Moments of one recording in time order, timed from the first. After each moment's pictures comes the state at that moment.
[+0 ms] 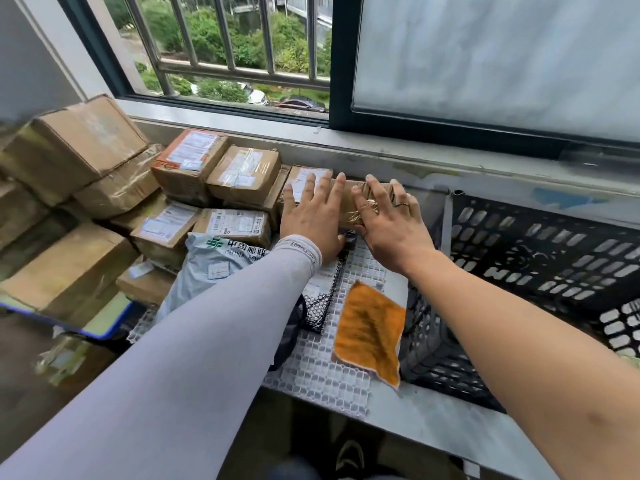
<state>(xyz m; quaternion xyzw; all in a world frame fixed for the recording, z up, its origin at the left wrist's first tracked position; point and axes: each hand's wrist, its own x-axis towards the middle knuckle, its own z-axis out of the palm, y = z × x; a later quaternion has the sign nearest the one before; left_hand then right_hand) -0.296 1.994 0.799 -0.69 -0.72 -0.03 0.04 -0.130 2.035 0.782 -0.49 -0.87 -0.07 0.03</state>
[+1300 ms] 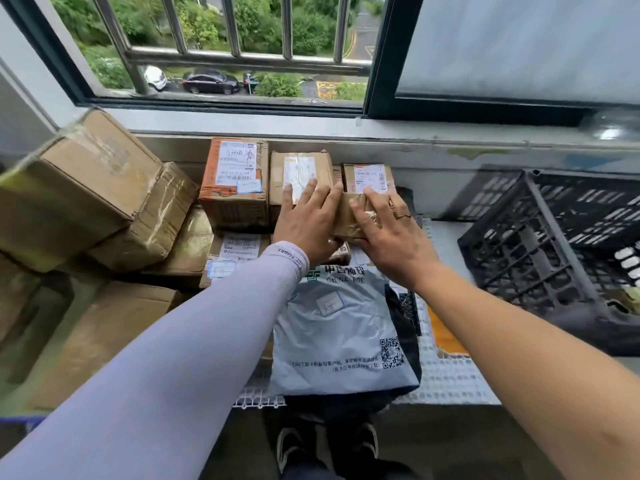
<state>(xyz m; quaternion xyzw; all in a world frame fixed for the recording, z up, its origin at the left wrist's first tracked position) -0.561 2.040 0.763 -0.82 -0.56 -0.09 0.00 -0.362 2.011 0.758 -0.52 -0.84 -0.14 0.07</state>
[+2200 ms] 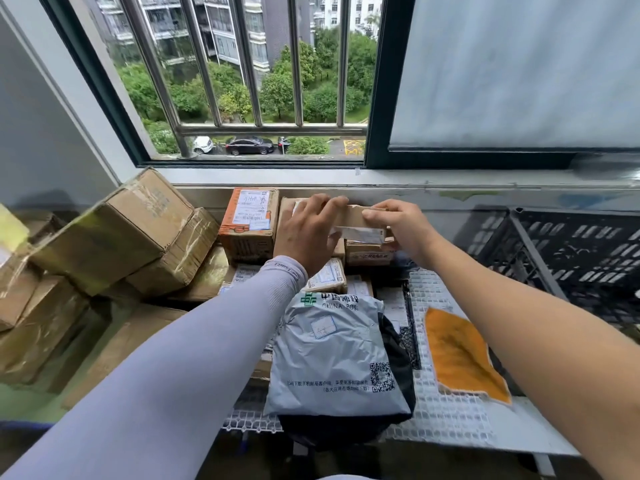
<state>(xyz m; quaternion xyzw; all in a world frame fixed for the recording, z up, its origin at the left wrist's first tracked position) -0.542 2.012 0.824 -0.79 -0.53 -0.29 0.09 -0.335 2.032 0.844 -0.55 -0.56 0.49 0.39</state>
